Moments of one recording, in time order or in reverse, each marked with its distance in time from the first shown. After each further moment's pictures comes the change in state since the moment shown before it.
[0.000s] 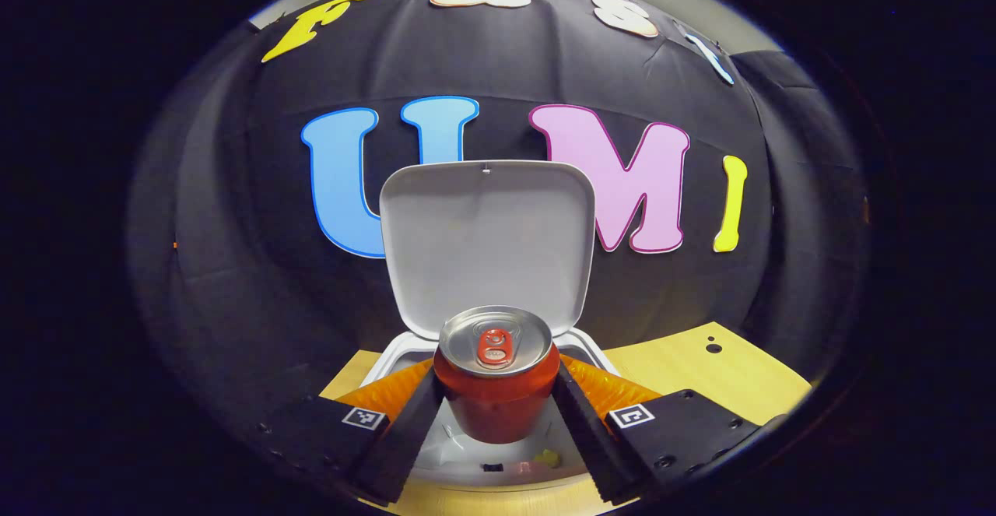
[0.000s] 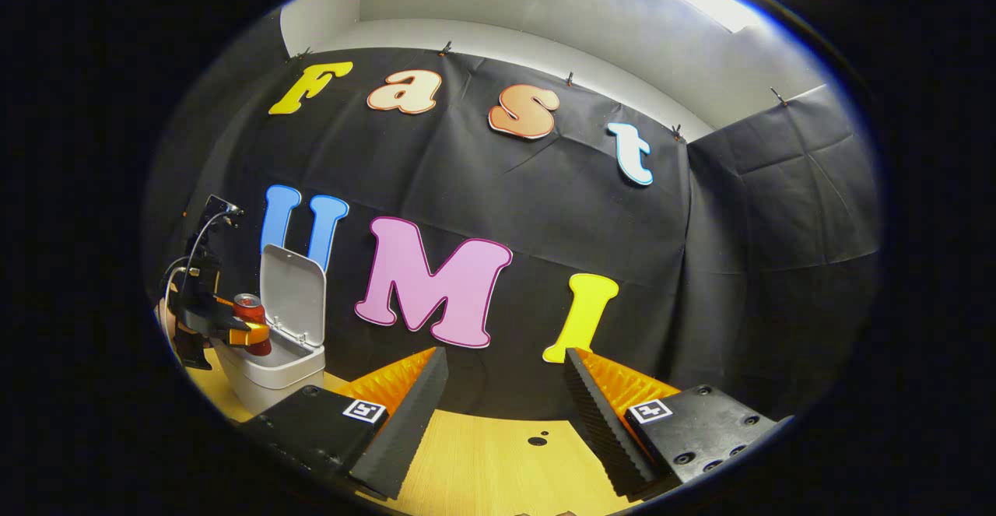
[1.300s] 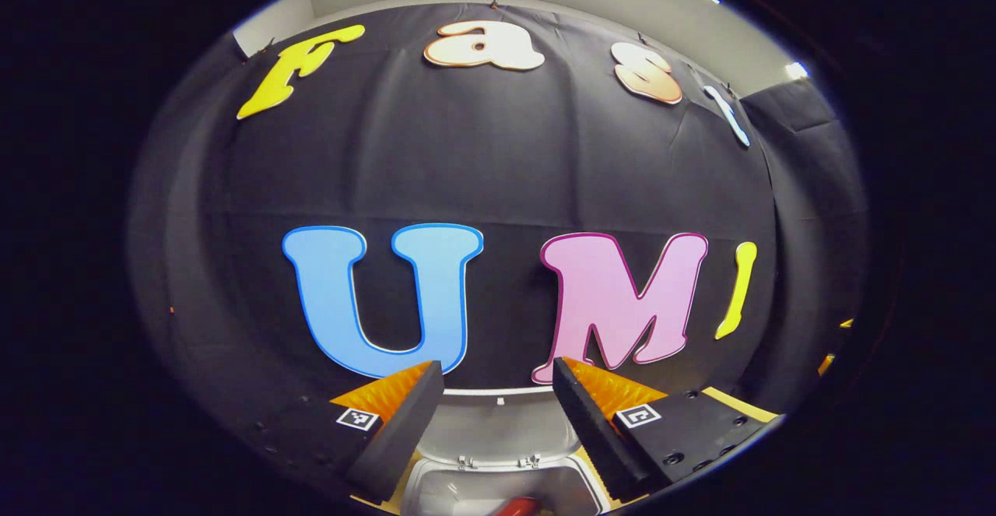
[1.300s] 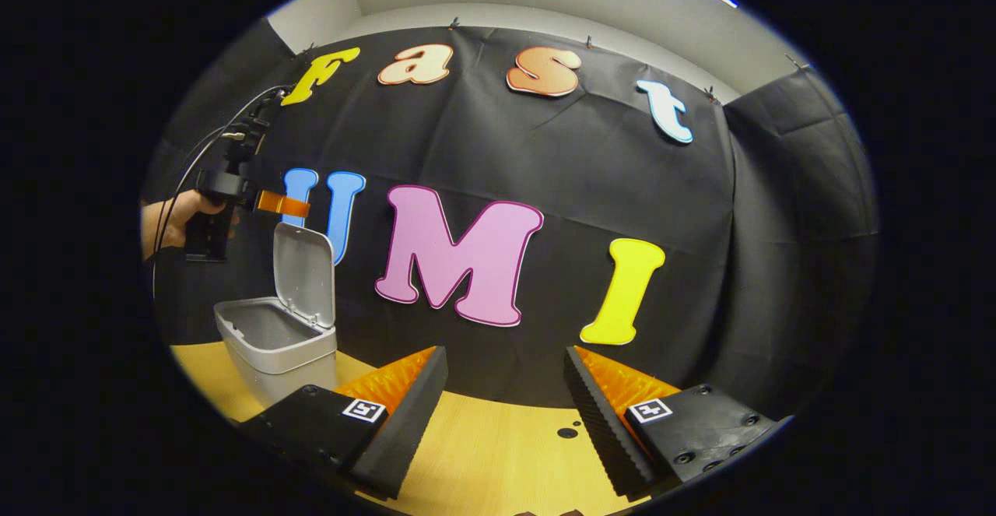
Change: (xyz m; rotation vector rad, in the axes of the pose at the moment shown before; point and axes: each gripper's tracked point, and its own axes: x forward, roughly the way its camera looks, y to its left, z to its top) left arm 0.044 0.016 0.201 0.017 -0.223 -0.042; right arm 0.061 0.003 -0.057 0.052 0.100 0.157
